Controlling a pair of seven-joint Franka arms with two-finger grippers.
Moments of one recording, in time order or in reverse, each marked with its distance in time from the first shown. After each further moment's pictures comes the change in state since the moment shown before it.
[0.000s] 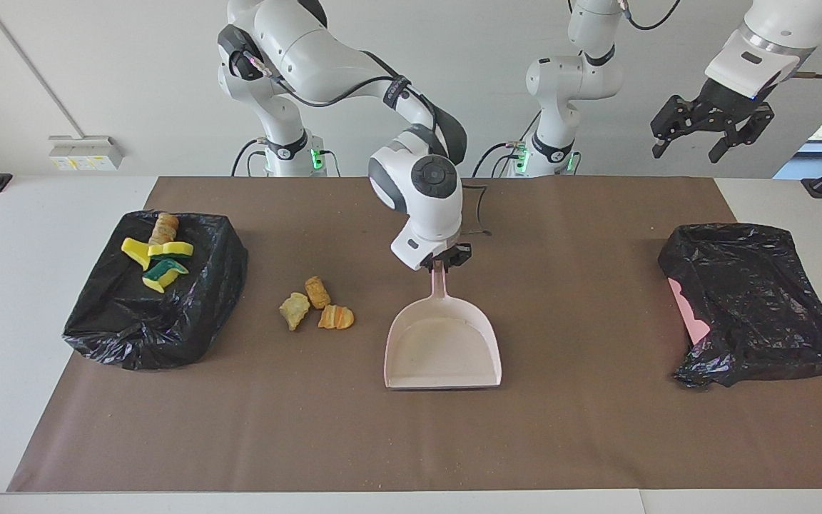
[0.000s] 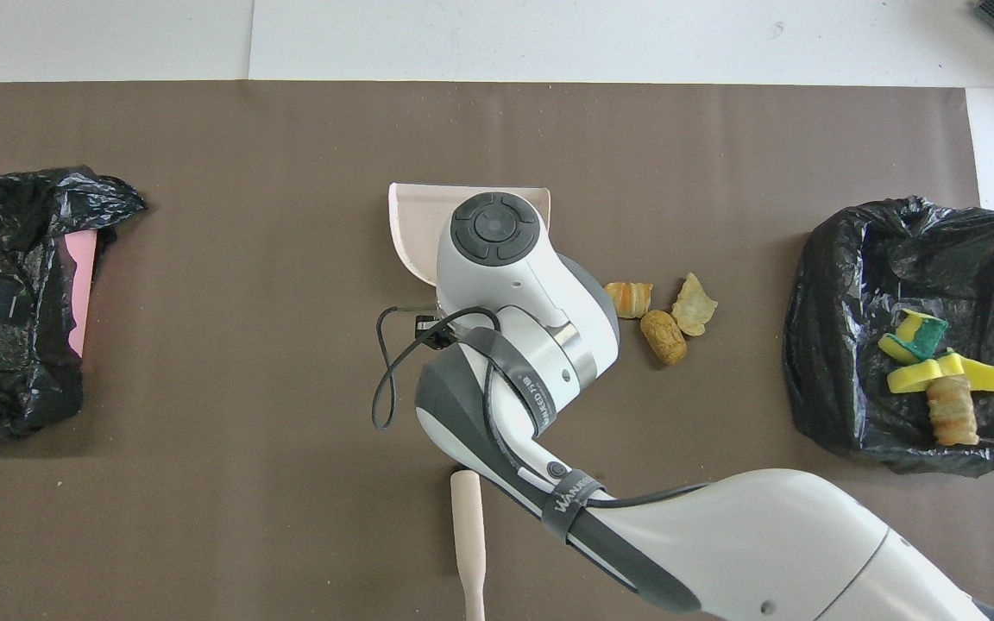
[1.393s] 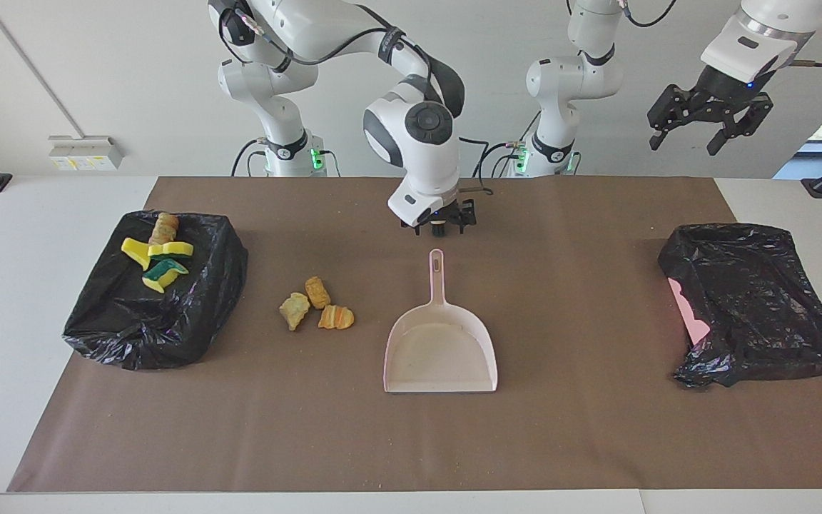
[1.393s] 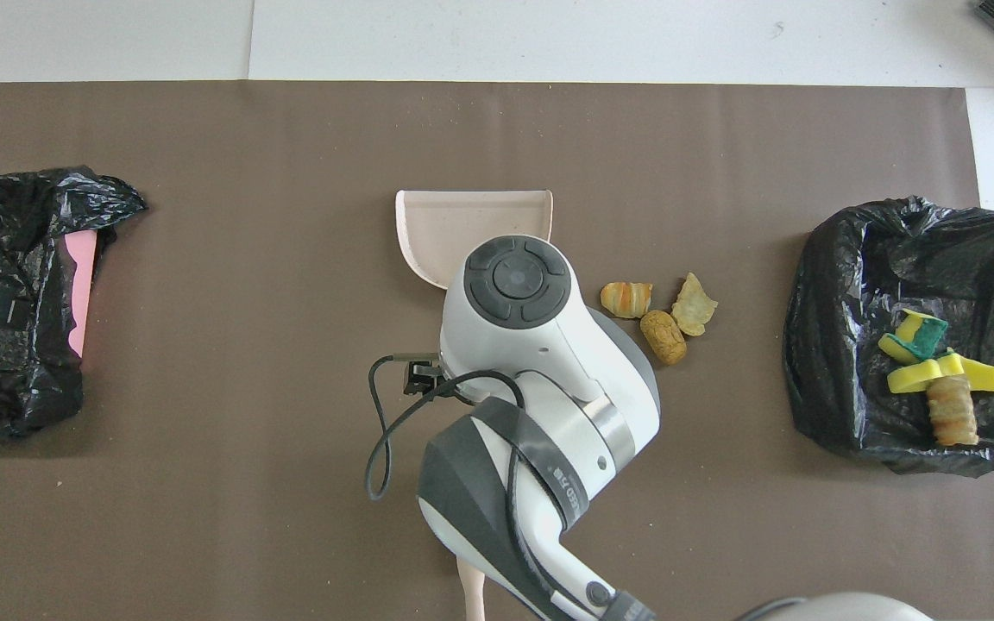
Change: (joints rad) left arm 0.033 -0.010 -0.051 0.021 -0.001 -0.024 -0.001; right arm -0.004 -0.308 0.006 -0.232 0.158 -0.053 -0.002
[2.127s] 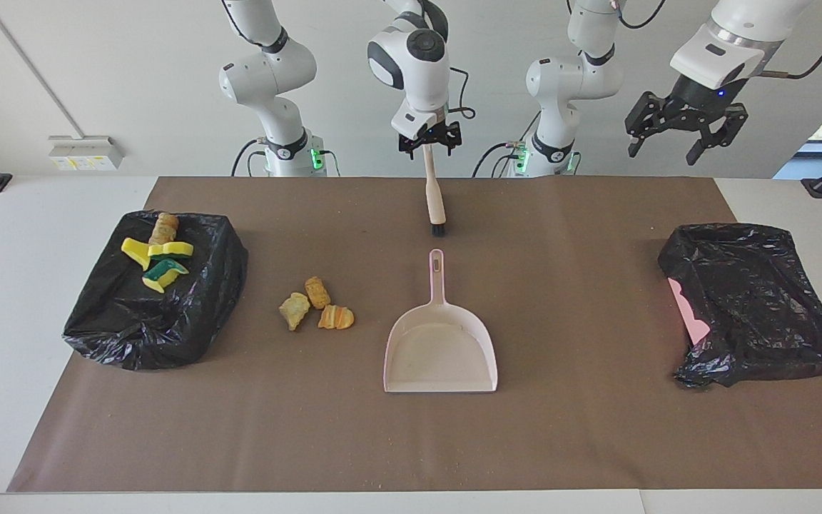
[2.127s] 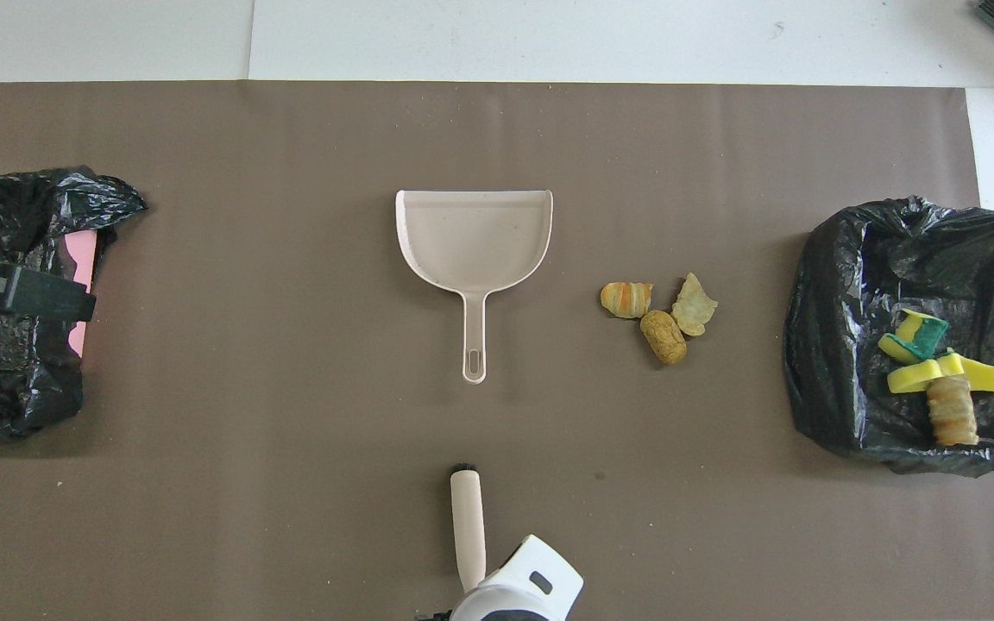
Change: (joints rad) left arm -0.048 -0.005 -0.044 -0.068 -0.008 0.110 0.000; right arm 0.247 -0.491 0.006 -0.660 0.249 0.185 0.000
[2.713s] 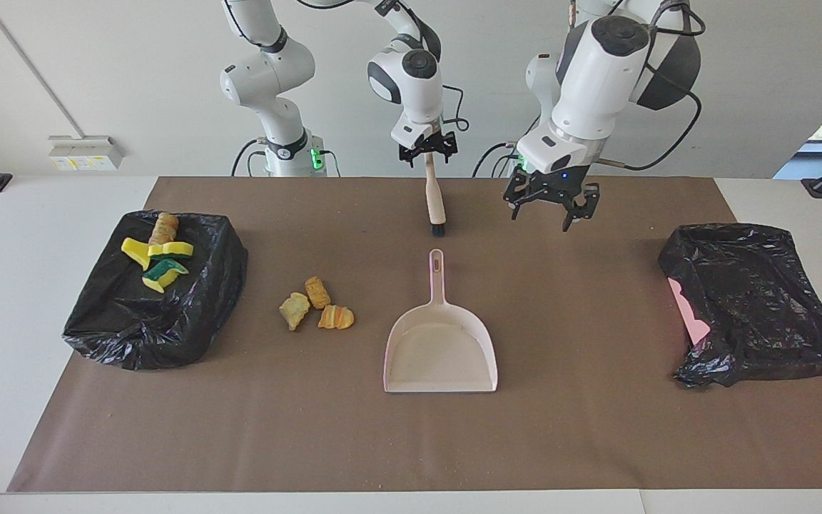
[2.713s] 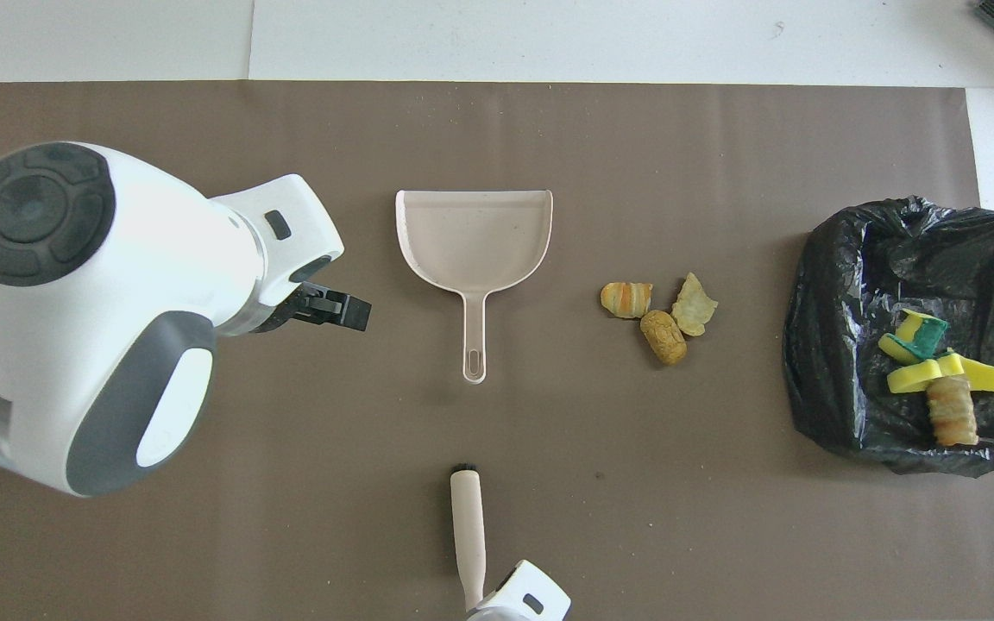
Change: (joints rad) left arm -0.284 0.065 -0.010 -0.325 -0.002 0.451 -0.237; right arm 0.098 0.073 -0.001 -0.129 0.038 0.238 0.003
